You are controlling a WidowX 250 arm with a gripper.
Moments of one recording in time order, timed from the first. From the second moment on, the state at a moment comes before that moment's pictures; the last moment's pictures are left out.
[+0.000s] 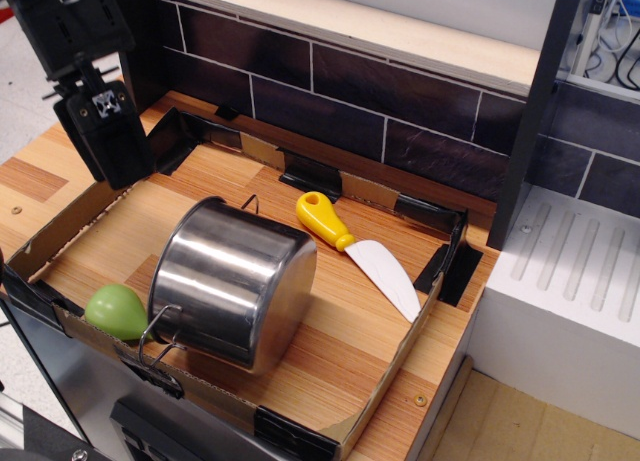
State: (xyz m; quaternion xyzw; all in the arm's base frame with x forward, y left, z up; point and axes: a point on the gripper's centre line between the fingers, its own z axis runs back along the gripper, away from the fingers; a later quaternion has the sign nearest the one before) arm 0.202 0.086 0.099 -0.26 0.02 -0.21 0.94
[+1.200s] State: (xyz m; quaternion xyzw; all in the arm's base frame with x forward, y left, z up) arm 0.187 0.032 0.057 -0.30 0.04 -0.29 0.91
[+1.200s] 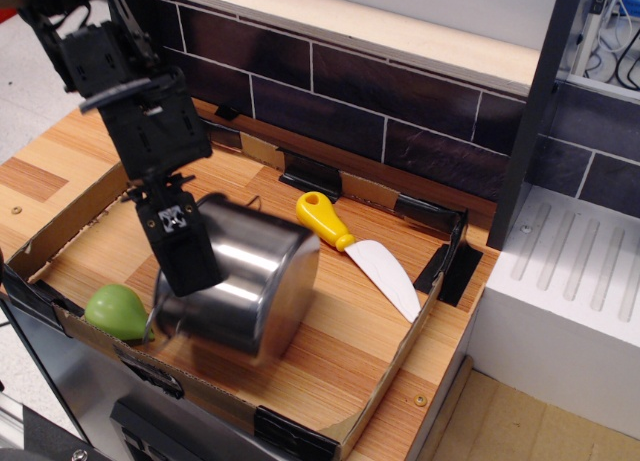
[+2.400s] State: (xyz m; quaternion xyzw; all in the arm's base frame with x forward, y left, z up) arm 0.191 0.046 0.073 0.05 0.01 -0.28 0.96
